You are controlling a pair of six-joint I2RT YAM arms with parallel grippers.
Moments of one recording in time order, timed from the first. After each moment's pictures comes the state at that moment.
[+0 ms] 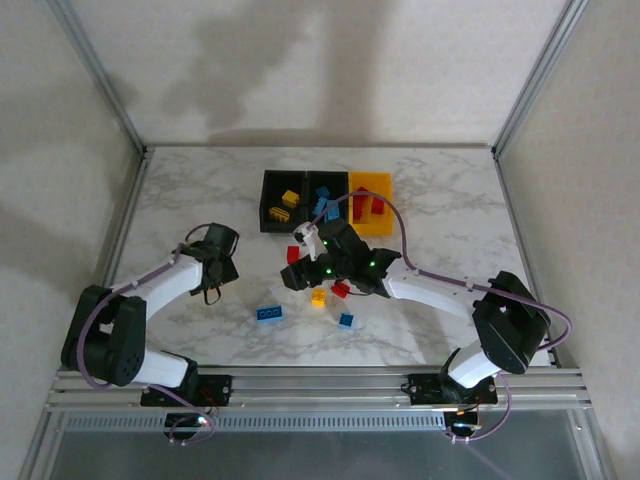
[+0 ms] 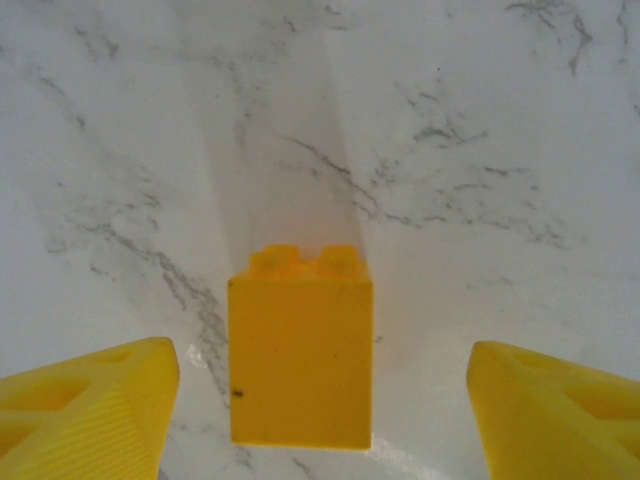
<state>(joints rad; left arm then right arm) -0.25 1.42 0.72 -0.57 -0.33 -0.73 0.92 1.53 0.98 -0.09 -0.31 0.35</state>
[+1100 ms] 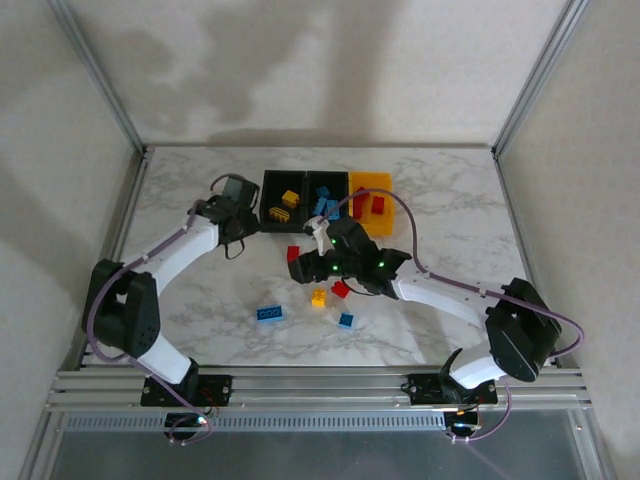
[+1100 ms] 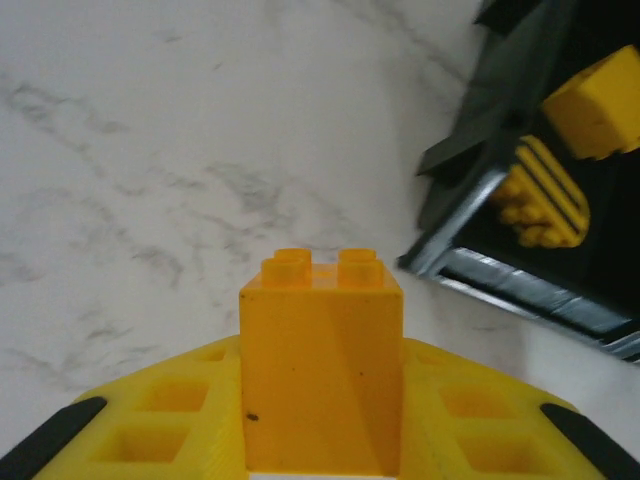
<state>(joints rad) -0.35 1.61 1.17 -0.58 -0.25 -0.70 0.90 1.46 0.95 -0.09 -0.22 0.40</state>
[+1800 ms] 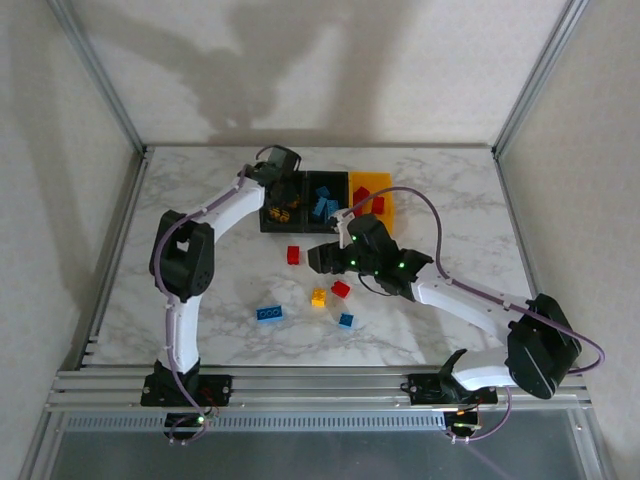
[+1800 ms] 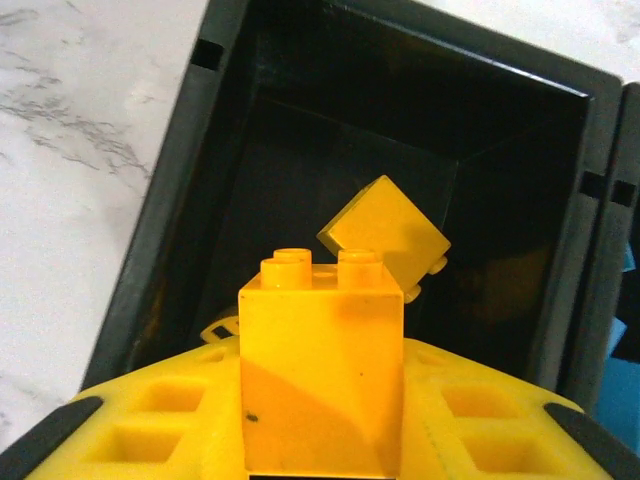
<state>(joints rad) -0.42 2.11 1.72 -0.63 -0.24 -0.67 0.82 1.33 0.89 -0.14 -0.13 0.46</state>
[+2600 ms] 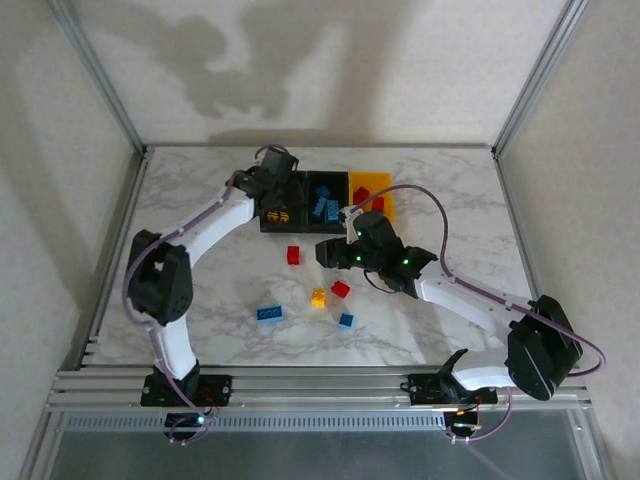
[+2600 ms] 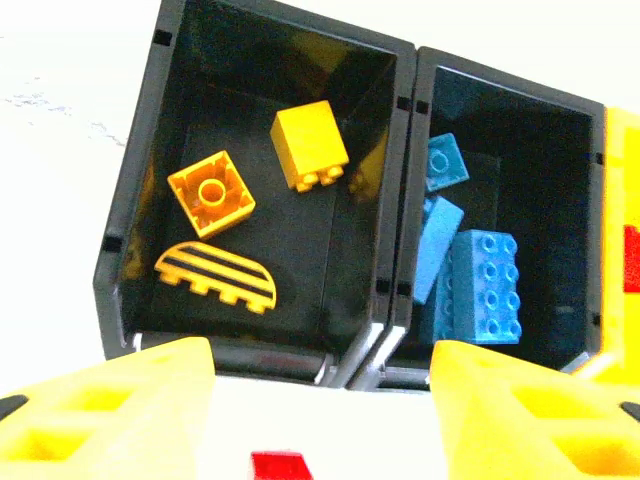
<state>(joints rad) -0.47 1.77 1.46 -0.54 -0.17 -0.64 0.77 1.33 0.89 -0.18 -0.08 0.47</state>
